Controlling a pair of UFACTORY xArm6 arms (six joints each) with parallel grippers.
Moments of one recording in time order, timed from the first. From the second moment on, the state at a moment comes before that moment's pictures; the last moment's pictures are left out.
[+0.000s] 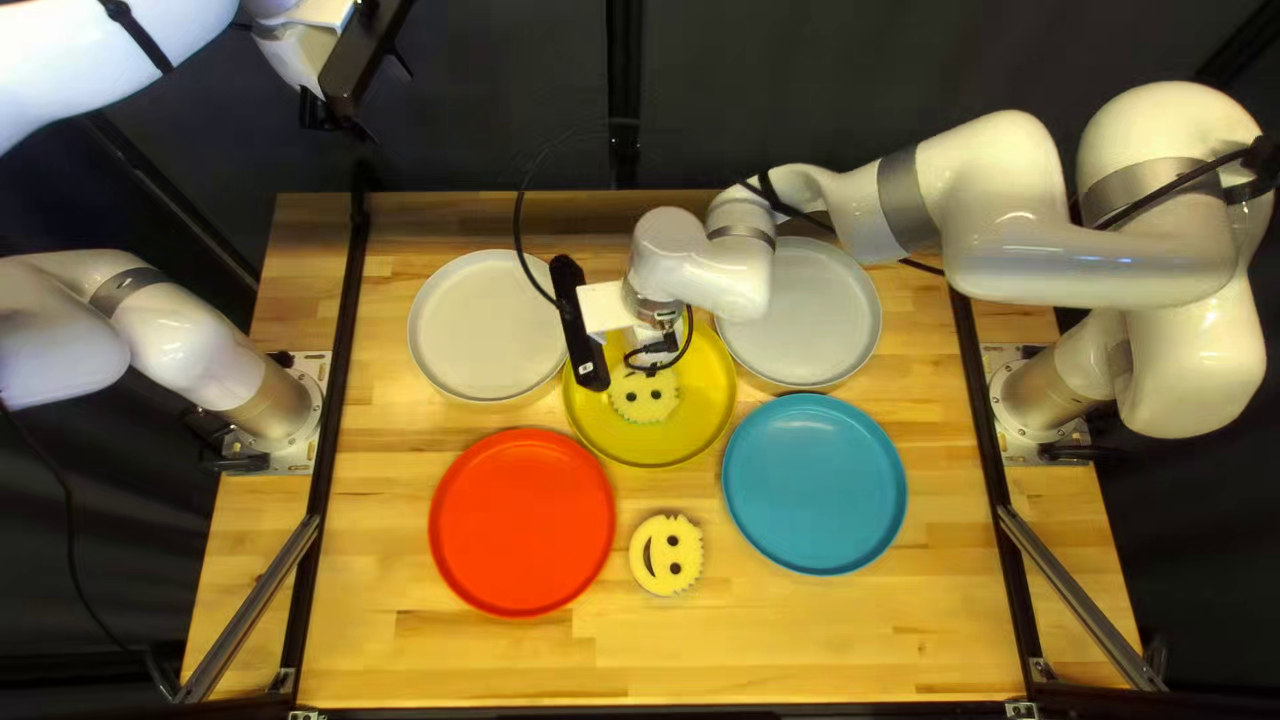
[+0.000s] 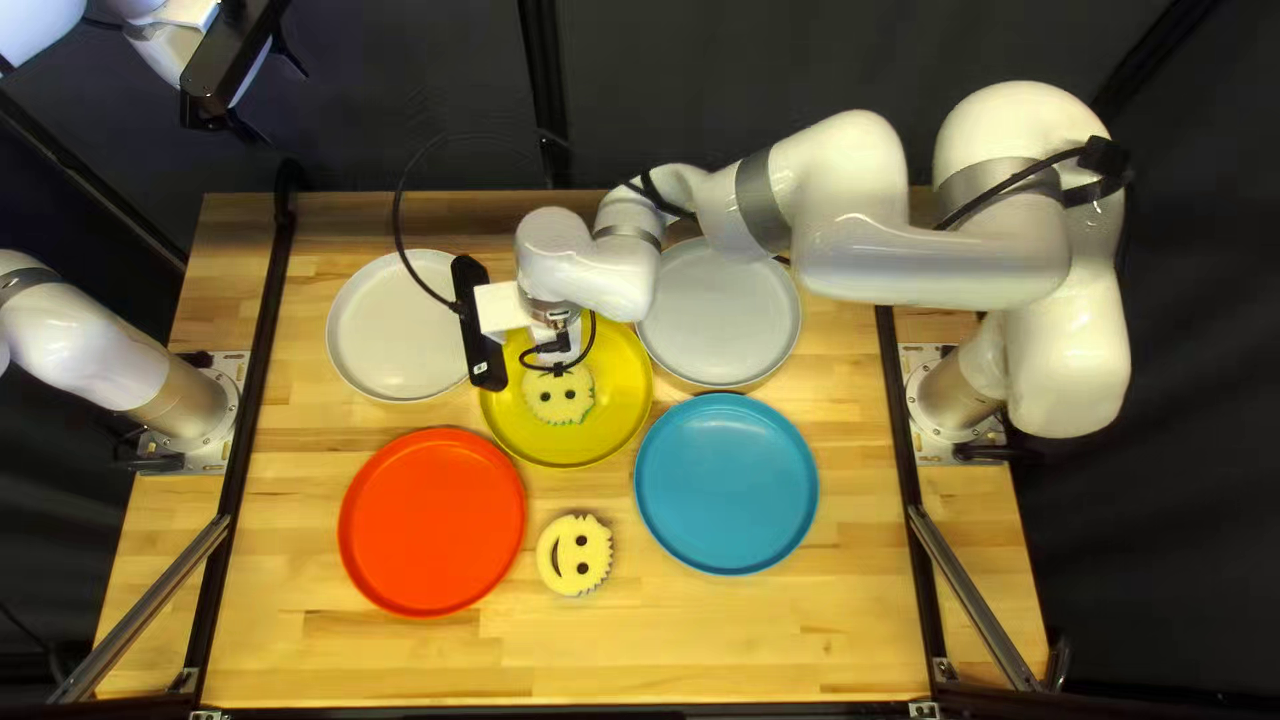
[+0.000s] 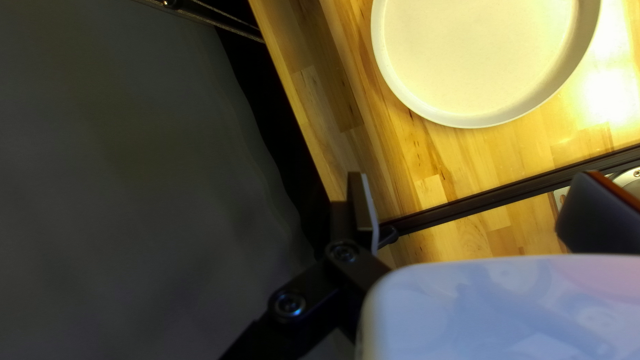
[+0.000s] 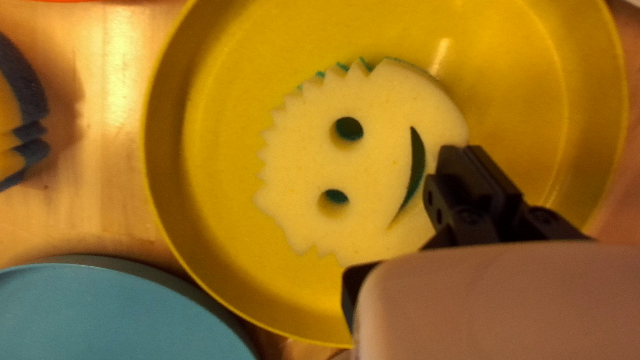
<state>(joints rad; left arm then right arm) 0.97 -0.67 -0.83 -0.21 1.34 1.42 -0.17 0.43 -1.19 0.07 0.63 -0.48</state>
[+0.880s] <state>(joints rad) 0.97 -0.67 -0.83 -0.21 1.34 1.42 -0.02 0.45 -1.22 0.04 0.67 -0.37</state>
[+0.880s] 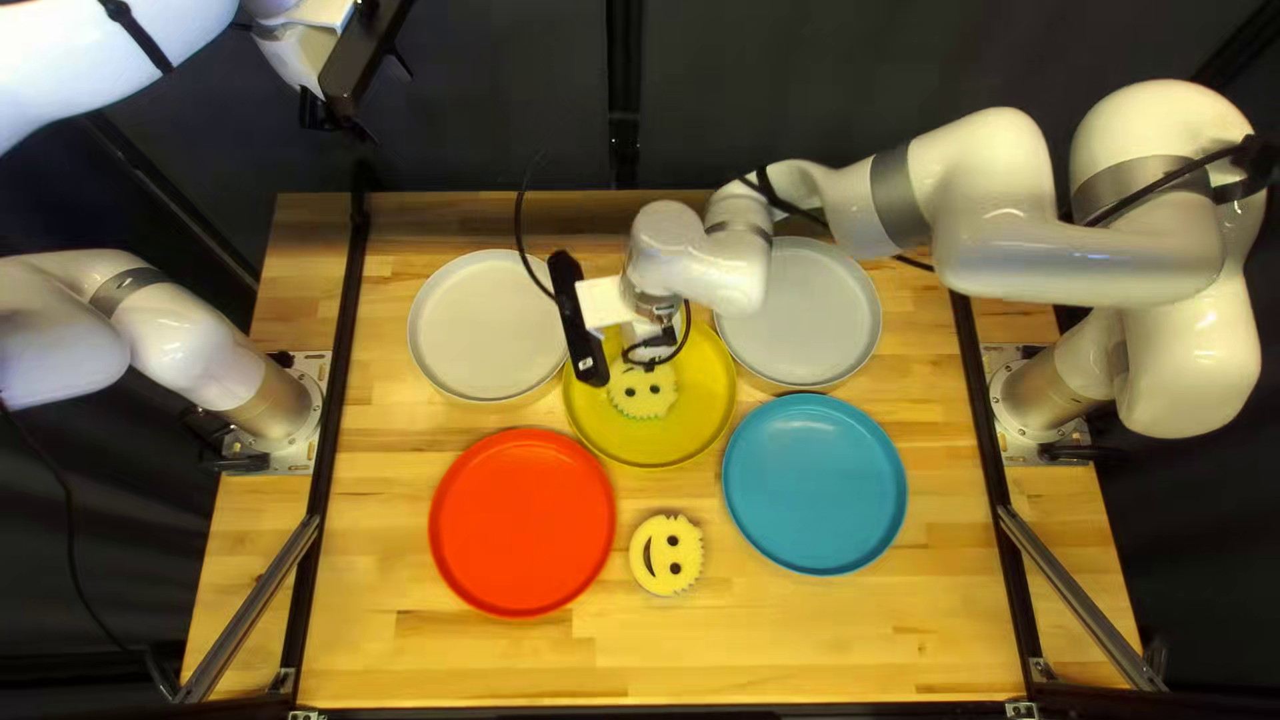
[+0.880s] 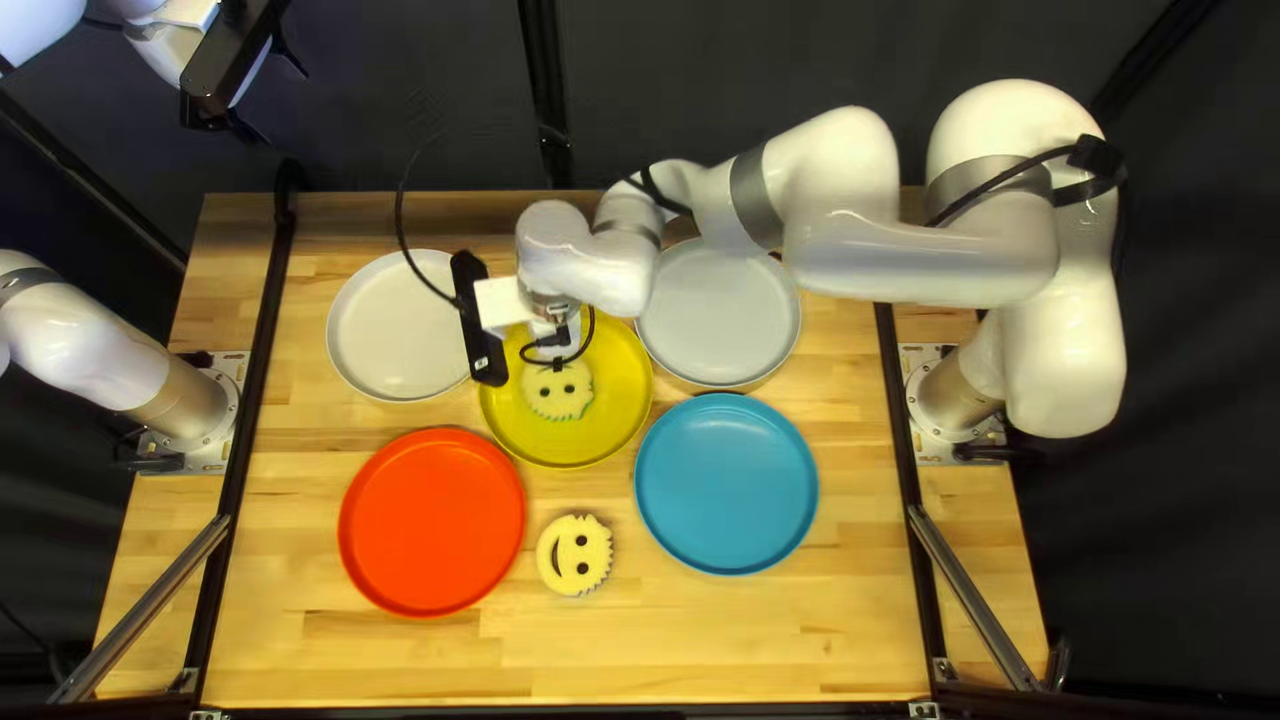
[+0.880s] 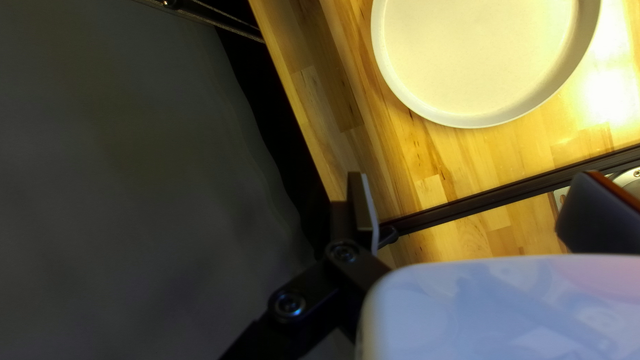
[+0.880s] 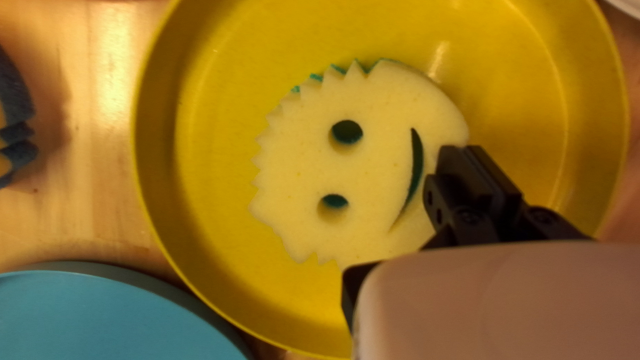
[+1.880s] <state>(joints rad) 0.97 -0.67 -0.83 -0.21 1.34 1.42 -0.17 0.38 -1.11 -0.02 0.58 -0.52</state>
